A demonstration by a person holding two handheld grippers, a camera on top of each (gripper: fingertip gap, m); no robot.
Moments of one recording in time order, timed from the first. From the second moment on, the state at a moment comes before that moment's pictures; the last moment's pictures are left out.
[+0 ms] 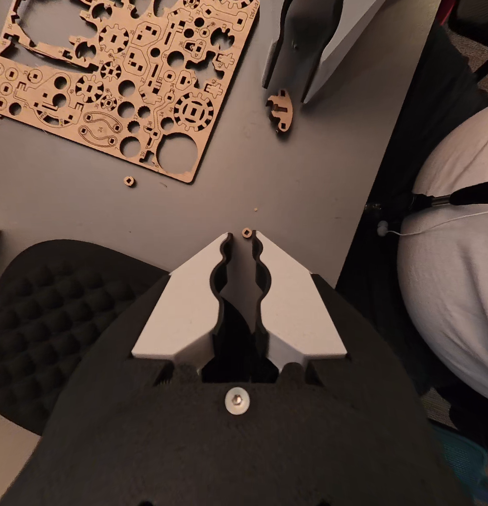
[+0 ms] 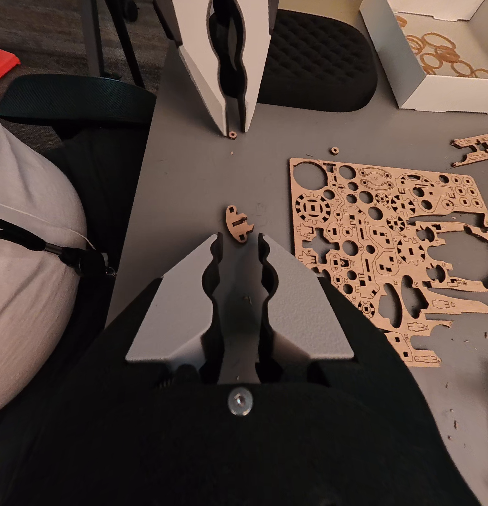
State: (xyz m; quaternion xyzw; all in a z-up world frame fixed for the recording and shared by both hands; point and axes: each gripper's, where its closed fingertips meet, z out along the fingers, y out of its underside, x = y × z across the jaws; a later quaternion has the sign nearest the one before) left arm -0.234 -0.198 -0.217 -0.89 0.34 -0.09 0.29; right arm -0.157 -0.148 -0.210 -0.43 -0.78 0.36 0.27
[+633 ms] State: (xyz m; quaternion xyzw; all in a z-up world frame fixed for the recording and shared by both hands) left arm -0.210 -0.185 -0.212 -0.88 0.33 -0.05 0.35; right arm -0.157 -0.147 -0.215 -0.44 -0.78 0.35 0.25
